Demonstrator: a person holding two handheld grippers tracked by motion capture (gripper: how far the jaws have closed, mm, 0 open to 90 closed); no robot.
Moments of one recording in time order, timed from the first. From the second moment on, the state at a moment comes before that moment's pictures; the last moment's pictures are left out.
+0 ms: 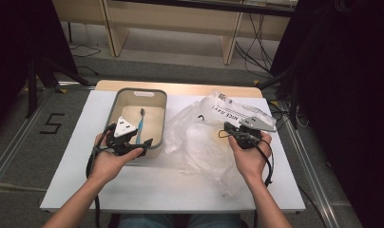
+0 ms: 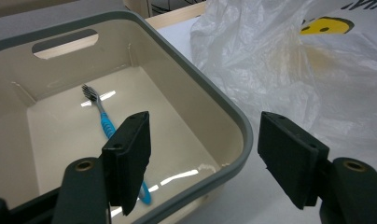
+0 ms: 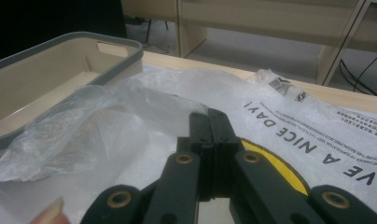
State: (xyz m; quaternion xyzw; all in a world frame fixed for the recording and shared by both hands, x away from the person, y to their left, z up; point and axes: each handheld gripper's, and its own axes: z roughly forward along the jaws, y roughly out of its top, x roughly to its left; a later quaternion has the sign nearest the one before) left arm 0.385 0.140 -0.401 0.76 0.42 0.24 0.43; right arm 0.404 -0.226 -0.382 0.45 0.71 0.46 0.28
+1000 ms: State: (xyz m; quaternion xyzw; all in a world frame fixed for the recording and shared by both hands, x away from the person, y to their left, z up) left arm 0.437 0.155 -0.390 0.75 0.48 0.23 0.39; right arm 0.405 -0.225 -0.383 0.45 0.71 0.46 0.28
